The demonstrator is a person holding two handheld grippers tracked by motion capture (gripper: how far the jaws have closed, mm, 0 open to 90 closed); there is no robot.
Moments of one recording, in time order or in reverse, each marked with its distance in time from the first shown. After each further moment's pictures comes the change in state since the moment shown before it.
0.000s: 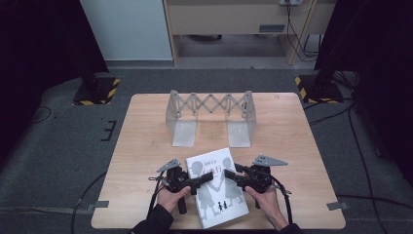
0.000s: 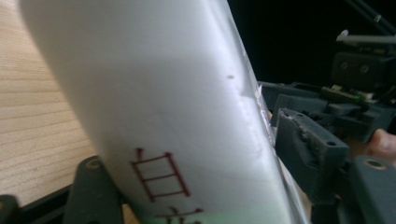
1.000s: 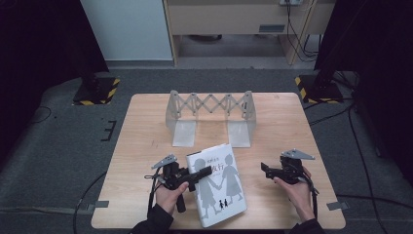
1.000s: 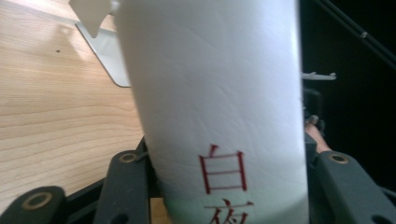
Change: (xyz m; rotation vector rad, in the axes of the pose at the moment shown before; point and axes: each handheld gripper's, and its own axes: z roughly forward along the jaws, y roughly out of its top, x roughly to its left) left arm -0.032 0.028 -0.015 -0.030 -0.009 0.000; right arm -0.080 -0.002 -0.059 0.133 -0.544 -0.018
